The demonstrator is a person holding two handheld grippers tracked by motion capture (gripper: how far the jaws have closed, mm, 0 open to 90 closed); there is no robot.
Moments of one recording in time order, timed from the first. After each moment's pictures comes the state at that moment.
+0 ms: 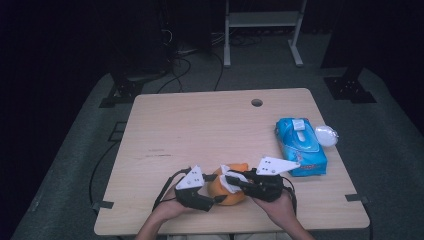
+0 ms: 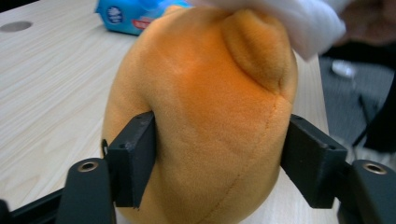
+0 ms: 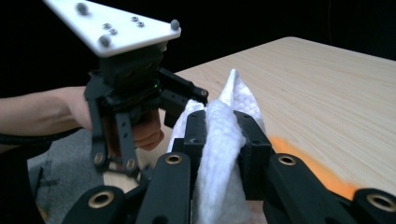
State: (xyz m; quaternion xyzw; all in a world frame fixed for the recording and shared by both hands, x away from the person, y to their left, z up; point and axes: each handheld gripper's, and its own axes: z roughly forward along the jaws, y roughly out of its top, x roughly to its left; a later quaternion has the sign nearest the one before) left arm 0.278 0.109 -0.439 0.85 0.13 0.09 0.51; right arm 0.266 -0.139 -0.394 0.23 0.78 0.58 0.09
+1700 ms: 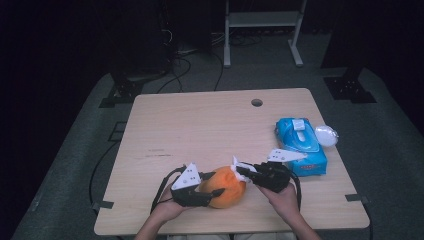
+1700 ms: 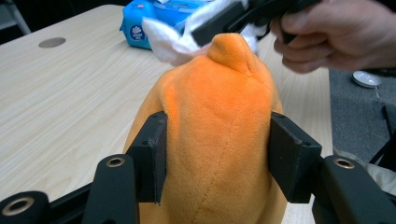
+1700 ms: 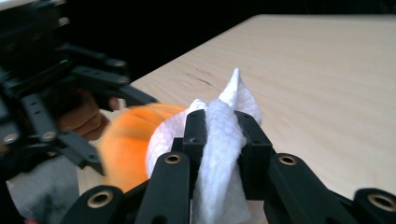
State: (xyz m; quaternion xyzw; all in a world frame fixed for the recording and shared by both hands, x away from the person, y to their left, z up) left arm 0.273 0.117 -0.419 0.83 0.17 0.12 0.52; right arm 0.301 -0.170 -0.423 0.34 0.74 0.58 0.03
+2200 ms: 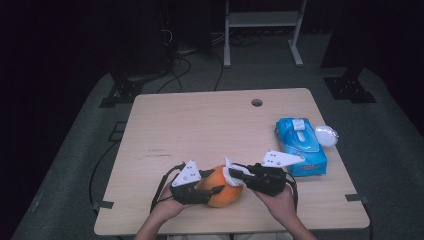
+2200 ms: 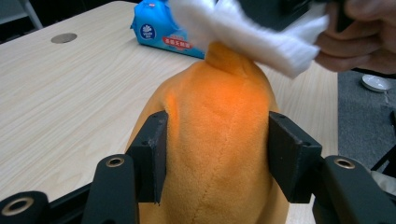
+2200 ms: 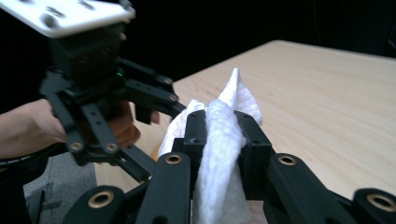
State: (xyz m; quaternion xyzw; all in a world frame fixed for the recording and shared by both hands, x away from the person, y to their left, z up) left arm 0.274 0.116 -0.412 0.83 0.19 0.12 0.52; right arm 0.279 -0.148 -0.394 0.28 0.75 0.59 0.07
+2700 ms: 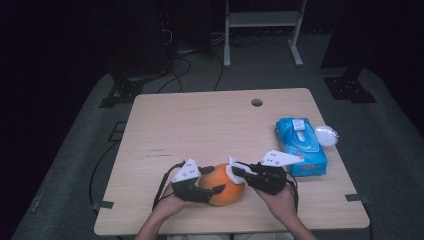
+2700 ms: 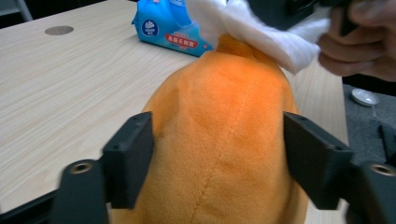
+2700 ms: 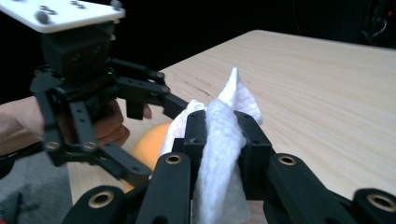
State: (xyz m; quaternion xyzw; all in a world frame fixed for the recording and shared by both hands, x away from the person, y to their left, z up) left arm 0.288 0.115 -0.432 0.82 0.20 0.11 0.53; right arm 0.281 -0.149 -0.399 0.29 0.76 0.57 0.10
